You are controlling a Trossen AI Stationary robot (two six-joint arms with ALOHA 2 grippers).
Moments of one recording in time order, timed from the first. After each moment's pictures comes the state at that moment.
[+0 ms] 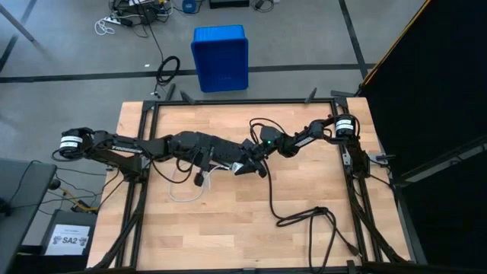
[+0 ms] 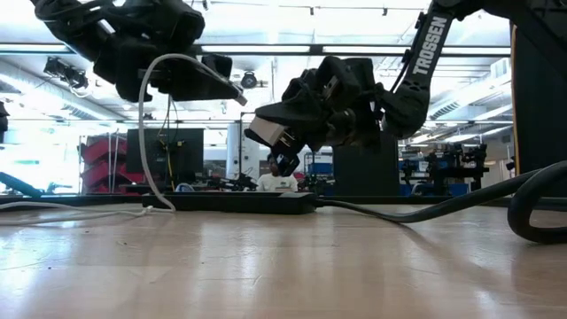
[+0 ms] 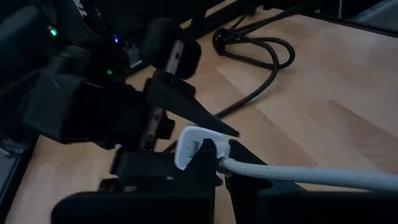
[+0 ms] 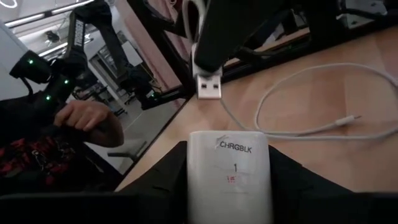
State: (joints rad) left arm 0.13 1.22 0.52 0.34 0.33 0.51; right arm -0.22 2.09 0.93 1.07 -0.81 0.45
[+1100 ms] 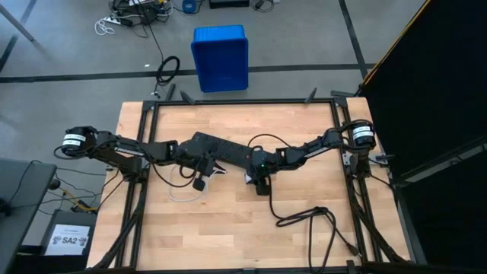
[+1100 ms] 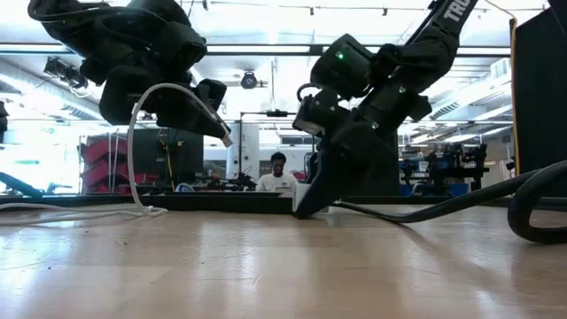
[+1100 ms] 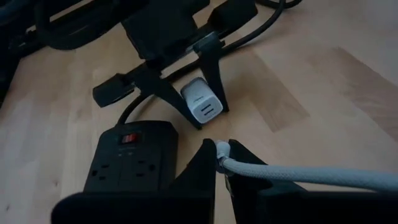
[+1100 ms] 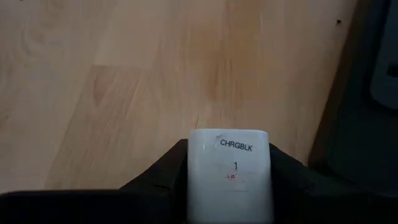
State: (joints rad) left arm 0.05 1.27 0.52 0.20 0.15 0.44; right arm 0.00 1.91 0.93 0.16 -0.10 -0.08
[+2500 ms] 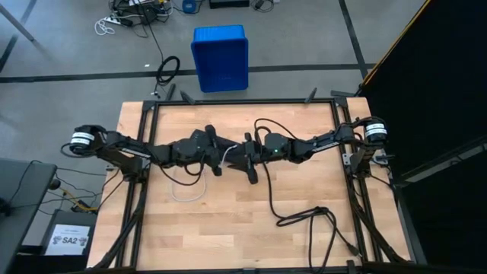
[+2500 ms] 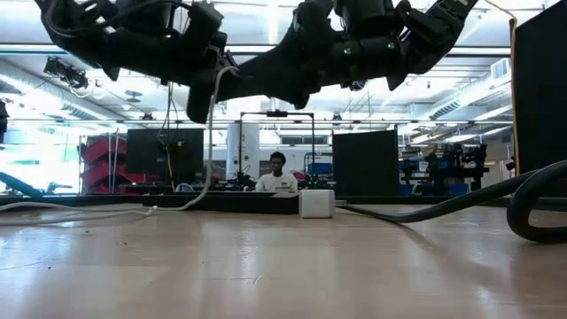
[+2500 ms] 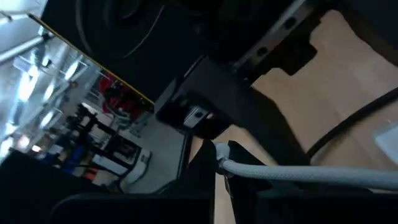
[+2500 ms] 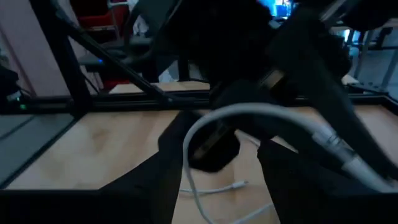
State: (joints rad) left arm 0.01 1.38 0.52 0.75 -0.32 0.81; right arm -0.04 1.78 0.93 0.72 -0.13 0.06
